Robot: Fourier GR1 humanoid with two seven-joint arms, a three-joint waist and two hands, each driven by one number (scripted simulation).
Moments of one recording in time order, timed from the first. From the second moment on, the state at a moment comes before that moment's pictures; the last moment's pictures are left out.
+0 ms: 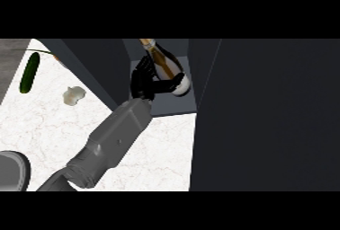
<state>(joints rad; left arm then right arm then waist) -1.00 0.00 -0.46 -0.29 1.23 0.31 -0.64 -0.12 -0.03 0.08 -2.30 -0.20 0.20 0.44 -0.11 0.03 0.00</state>
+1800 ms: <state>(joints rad) -1.06 0.00 -0.74 -0.33 1.47 0.50 -0.77 -0.13 -0.03 0.10 -2.28 -0.21 0.21 0.43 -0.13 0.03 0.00</state>
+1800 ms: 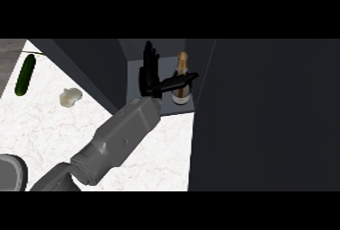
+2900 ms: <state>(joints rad) -0.98 0.00 -0.87 -0.52 1.54 0.49 -0.89 -0.12 -0.03 0.08 -2.30 -0.20 0.18 0.47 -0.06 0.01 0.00</state>
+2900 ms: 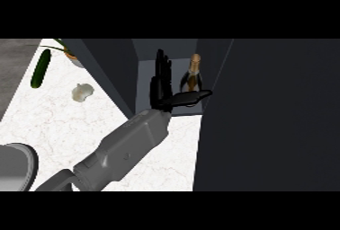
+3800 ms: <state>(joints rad) -0.78 0.01 -0.90 -0.76 1.37 0.57 -0.94 -0.08 -0.04 0.07 -2.37 -0.19 0.15 0.51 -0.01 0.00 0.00</state>
